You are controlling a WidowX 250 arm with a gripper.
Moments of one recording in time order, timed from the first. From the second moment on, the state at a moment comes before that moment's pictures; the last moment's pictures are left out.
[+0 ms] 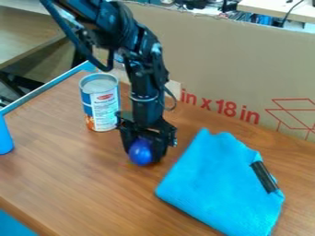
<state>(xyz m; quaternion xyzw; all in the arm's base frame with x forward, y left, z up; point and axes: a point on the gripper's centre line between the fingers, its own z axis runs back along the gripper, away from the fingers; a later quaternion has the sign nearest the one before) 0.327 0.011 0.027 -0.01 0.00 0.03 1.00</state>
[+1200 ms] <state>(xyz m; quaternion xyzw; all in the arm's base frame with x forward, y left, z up) 0.262 0.058 0.137 0.00 -0.05 0.06 1.00</state>
